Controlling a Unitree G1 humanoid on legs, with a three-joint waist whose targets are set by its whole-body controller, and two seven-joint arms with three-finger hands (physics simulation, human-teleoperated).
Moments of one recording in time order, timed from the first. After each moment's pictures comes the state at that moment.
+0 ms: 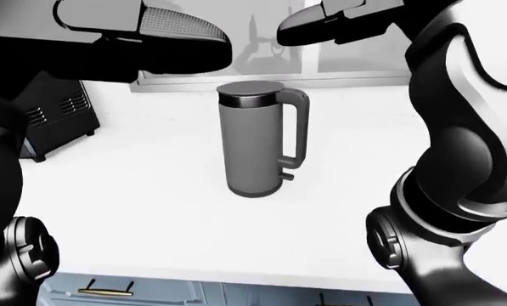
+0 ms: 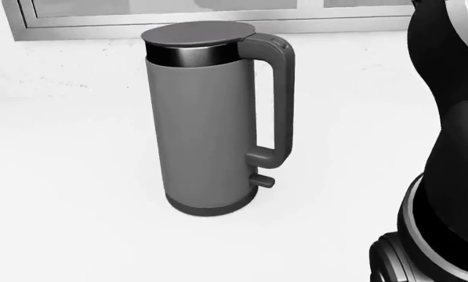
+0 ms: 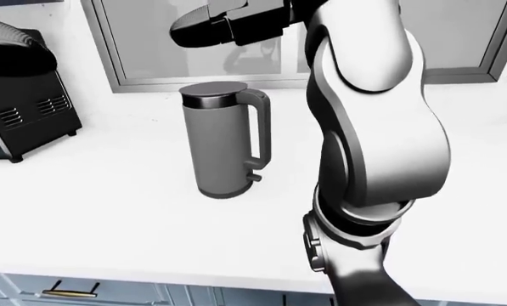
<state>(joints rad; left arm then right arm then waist) -1.16 0.82 0.22 -0.73 -1.51 1.11 1.05 -1.20 -0.20 -0.06 -0.51 -0.02 1.08 0.01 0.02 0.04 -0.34</state>
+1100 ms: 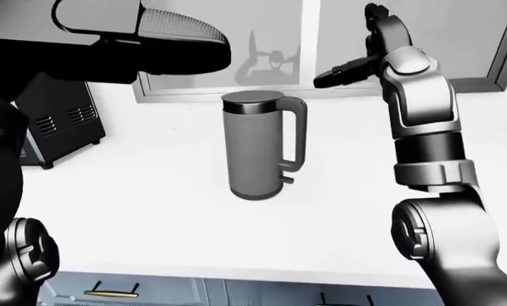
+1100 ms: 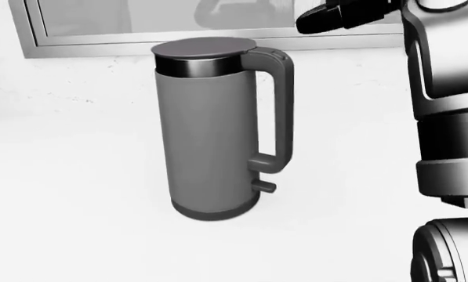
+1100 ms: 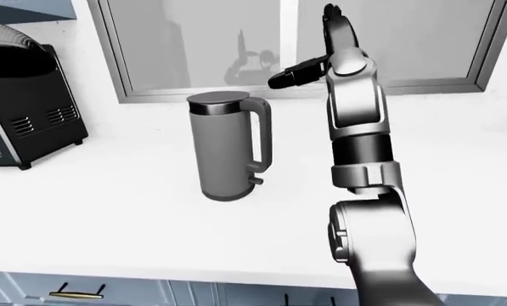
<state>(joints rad) -1.15 0.82 0.23 -0.74 -1.49 1.10 1.04 -1.21 -0.35 -0.10 0.53 -0.22 0.67 0.11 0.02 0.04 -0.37</state>
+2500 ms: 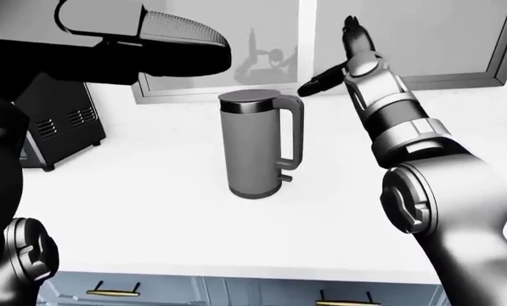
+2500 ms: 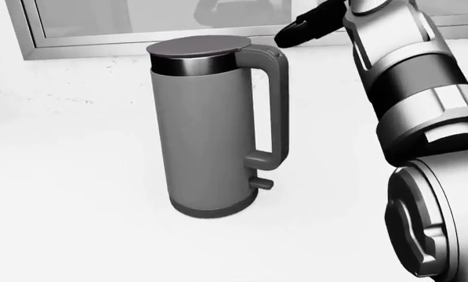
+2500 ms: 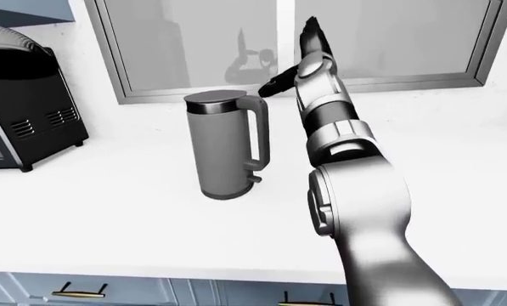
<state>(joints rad) -1.15 0.82 0.23 -0.73 -1.49 1.10 1.03 -1.52 -0.27 -0.08 1.32 -0.41 0.31 -0.11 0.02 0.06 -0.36</state>
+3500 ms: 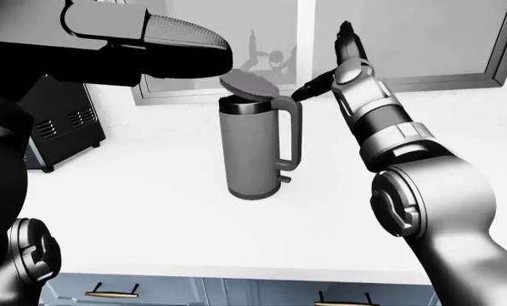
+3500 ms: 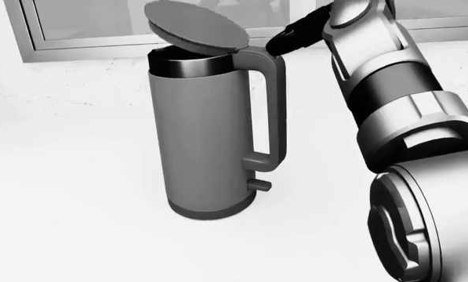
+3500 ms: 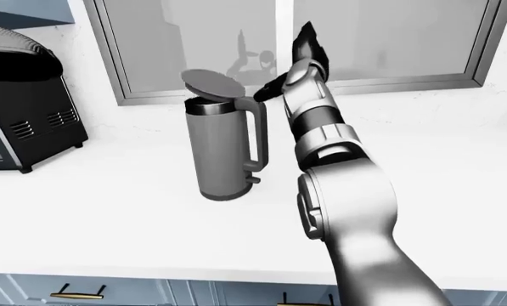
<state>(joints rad) -1.15 0.81 0.23 -0.74 -1.47 1.11 1.01 -1.52 -0.22 -0.10 1.34 -0.45 0.34 -0.22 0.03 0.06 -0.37</state>
